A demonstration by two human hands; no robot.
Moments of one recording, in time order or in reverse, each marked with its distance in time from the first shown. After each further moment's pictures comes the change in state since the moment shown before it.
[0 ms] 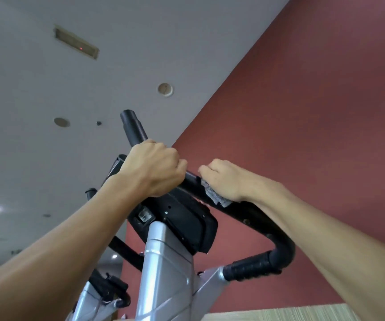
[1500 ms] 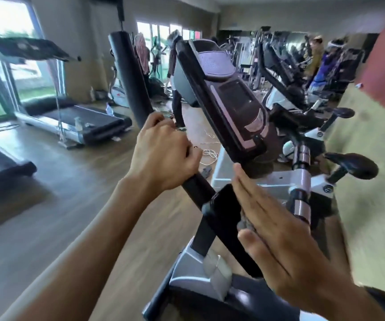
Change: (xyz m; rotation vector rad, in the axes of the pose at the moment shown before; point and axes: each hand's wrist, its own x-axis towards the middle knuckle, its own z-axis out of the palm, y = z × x) left_hand 0.080 0.086 0.002 0.448 -1.003 -0.547; right_hand -0.011 0.177 0.011 1.099 -0.668 -0.582
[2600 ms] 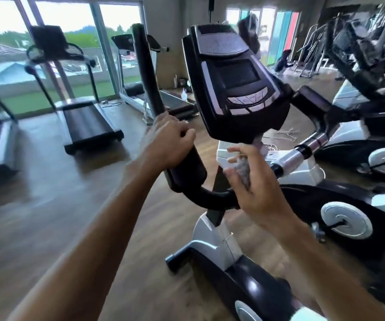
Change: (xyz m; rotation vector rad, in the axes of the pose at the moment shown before) left_hand -0.035 0.143 -0.039 -0.138 -0.223 -0.646; right_hand -0.054 0.107 -0.024 0.580 0.138 -0.125
